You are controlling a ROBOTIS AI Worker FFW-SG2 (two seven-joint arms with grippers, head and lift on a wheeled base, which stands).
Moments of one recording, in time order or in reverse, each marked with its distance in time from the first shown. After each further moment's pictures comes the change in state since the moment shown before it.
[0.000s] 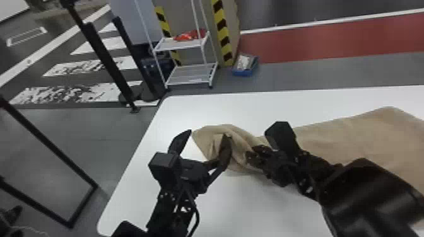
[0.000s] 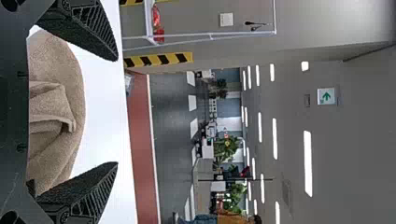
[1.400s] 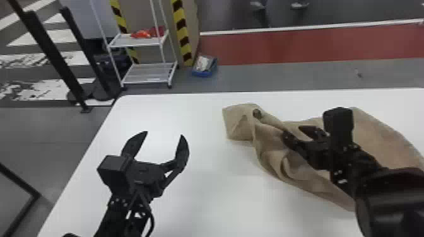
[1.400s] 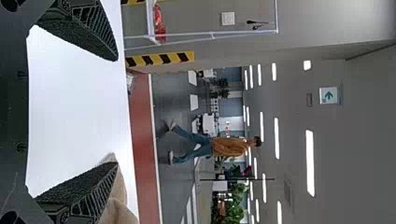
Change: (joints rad) left arm 0.003 -0.010 -0.003 -0.010 -0.009 0.018 0.000; right arm 0.165 -0.066 -0.451 -0.169 0.001 -0.004 -0.073
